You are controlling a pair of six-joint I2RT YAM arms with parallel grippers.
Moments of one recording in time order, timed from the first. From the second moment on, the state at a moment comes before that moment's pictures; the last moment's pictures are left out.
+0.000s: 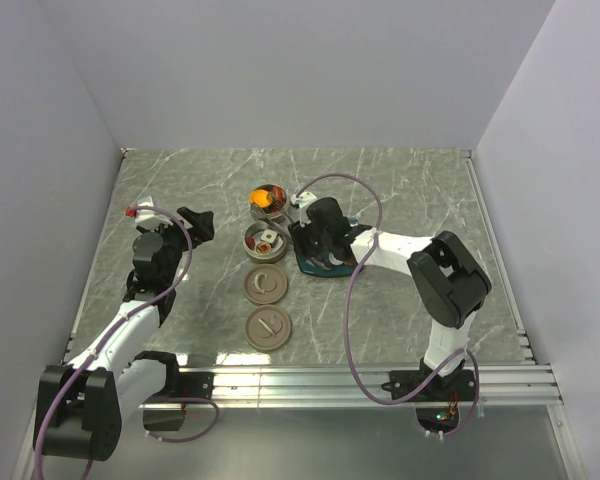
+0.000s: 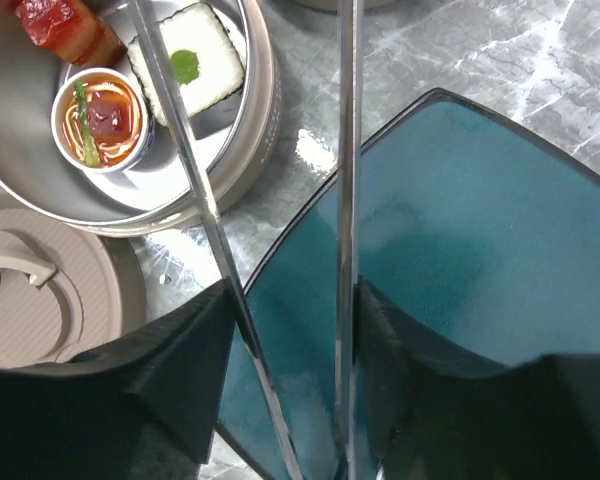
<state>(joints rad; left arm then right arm) -0.10 0.98 0.39 0.52 -0.01 -0.52 0.66 1.82 1.08 0.02 -0.07 0.05</state>
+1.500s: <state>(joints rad) -0.10 0.94 0.39 0.51 -0.01 -0.52 0.99 1.14 0.85 -0.64 0.52 0.58</state>
